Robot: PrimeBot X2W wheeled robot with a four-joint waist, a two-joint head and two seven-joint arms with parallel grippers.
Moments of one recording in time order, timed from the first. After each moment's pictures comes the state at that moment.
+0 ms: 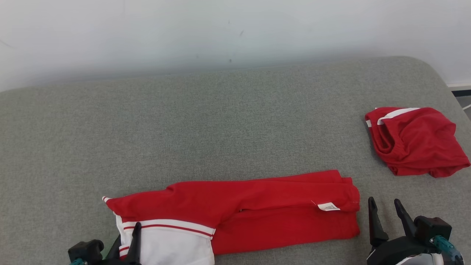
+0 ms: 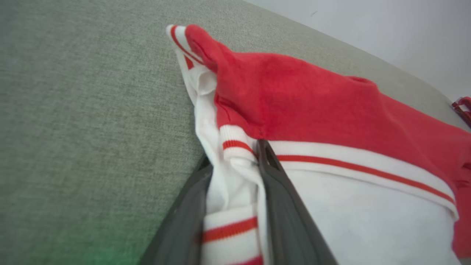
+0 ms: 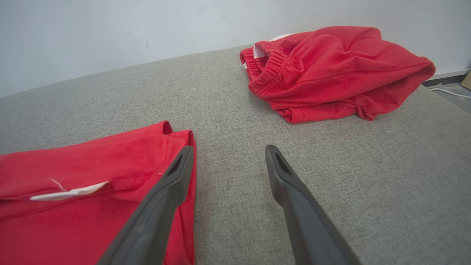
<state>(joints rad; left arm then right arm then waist) -0.37 0.09 -0.14 0.77 -0.40 -0.13 -0.27 -0.19 -0.17 0.09 0.48 0.21 0.13 -0.26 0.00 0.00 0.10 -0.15</state>
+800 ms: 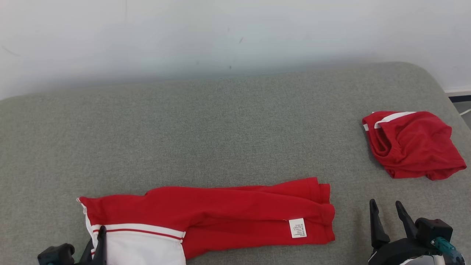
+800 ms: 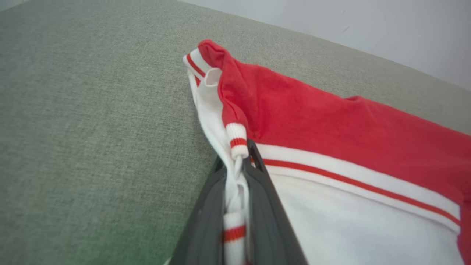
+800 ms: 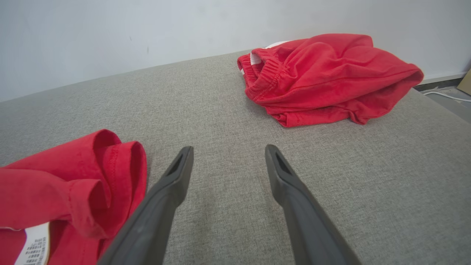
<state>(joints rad) -0.33 0.13 0.05 0.70 -0.28 -0.11 -0.26 -0.19 -0.18 0.09 0.49 0.21 0.13 -0.26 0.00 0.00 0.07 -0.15</state>
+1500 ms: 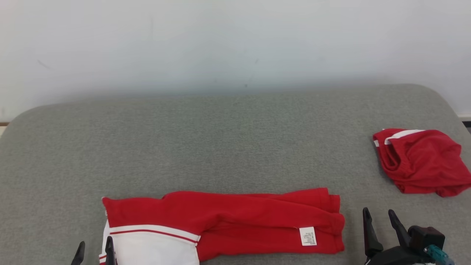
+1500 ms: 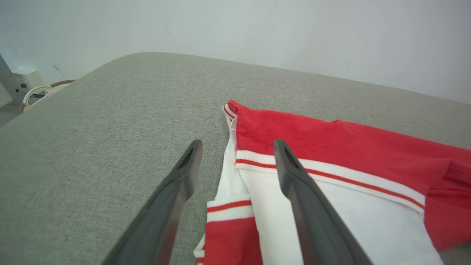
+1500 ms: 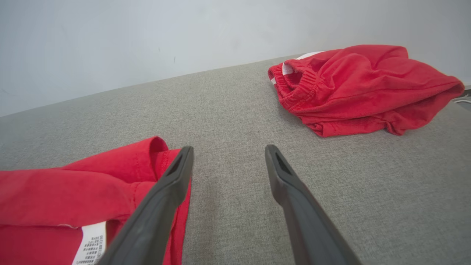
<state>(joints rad) -0.11 0.06 0.14 0.37 -0.12 -0.04 -0.26 -0.16 -0.16 0.10 0.49 0.21 0.13 -0.26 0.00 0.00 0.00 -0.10</state>
